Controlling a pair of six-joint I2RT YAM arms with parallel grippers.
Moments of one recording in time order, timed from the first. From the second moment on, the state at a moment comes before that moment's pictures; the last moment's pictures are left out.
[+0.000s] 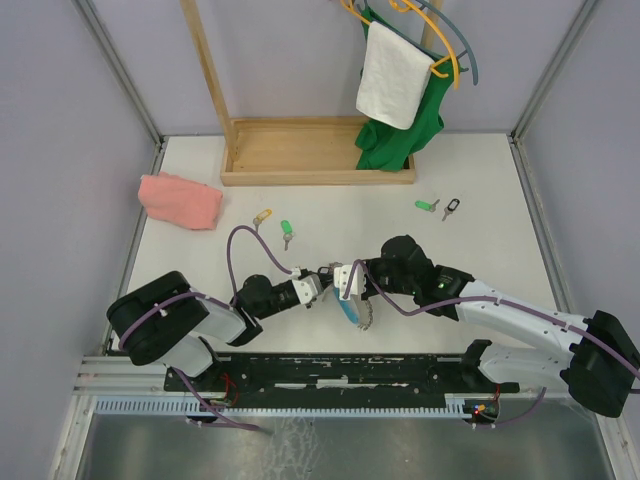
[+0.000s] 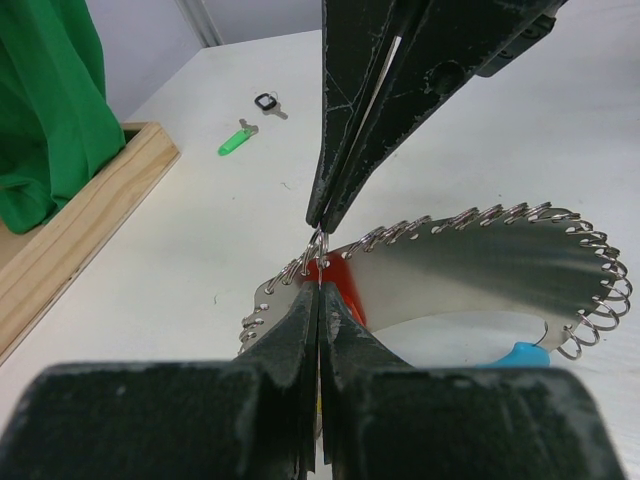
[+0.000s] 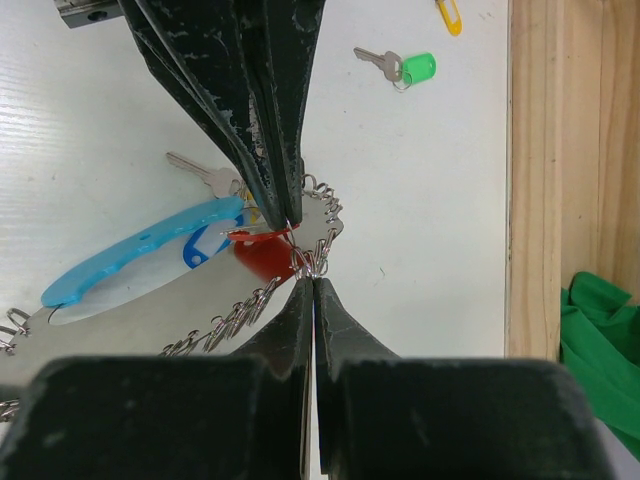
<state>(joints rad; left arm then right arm) -0.88 1.50 0.19 1.36 0.29 0.32 0.89 1.11 0.67 -0.13 -0.20 -0.85</state>
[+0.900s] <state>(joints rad) -0.88 1.51 0.20 1.37 0.29 0.30 0.89 1.11 0.67 -0.13 -0.24 -0.84</state>
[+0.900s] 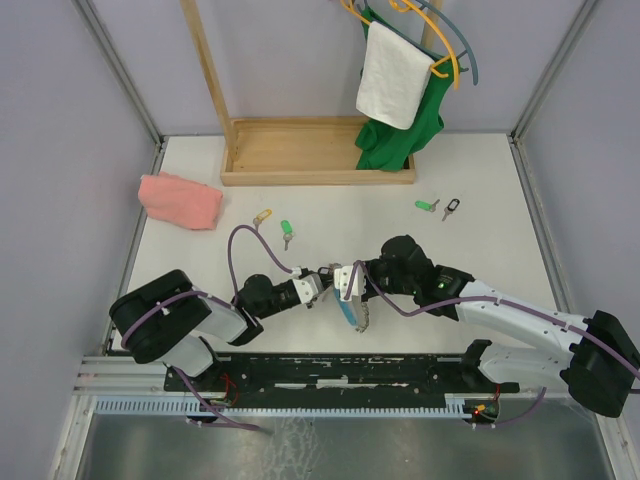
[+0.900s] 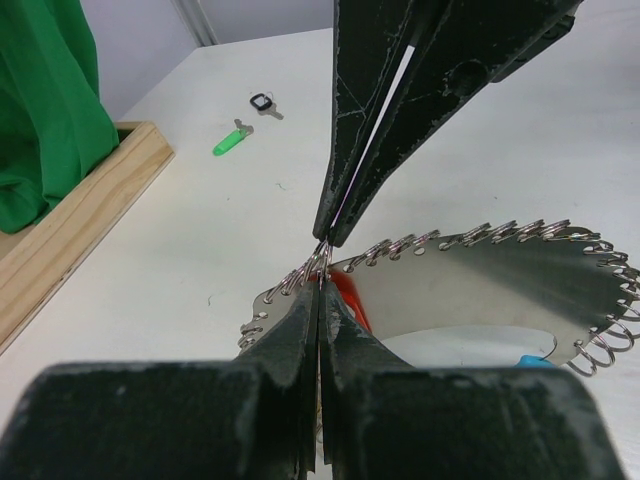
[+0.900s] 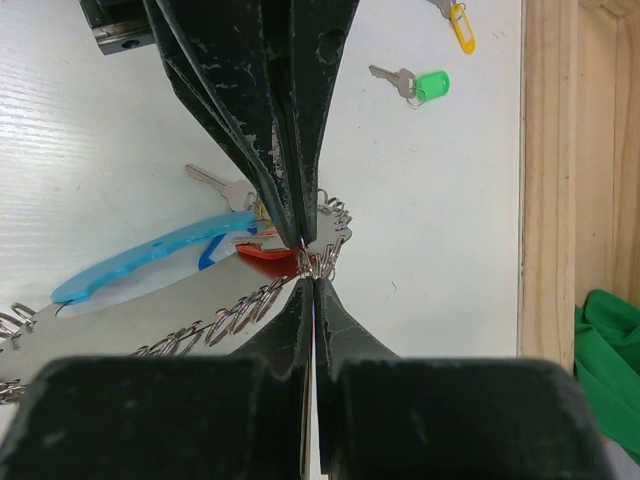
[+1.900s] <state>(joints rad) -0.88 1.46 0.21 1.27 0.44 0.30 0.89 1.17 0.77 -0.36 -0.32 -1.02</state>
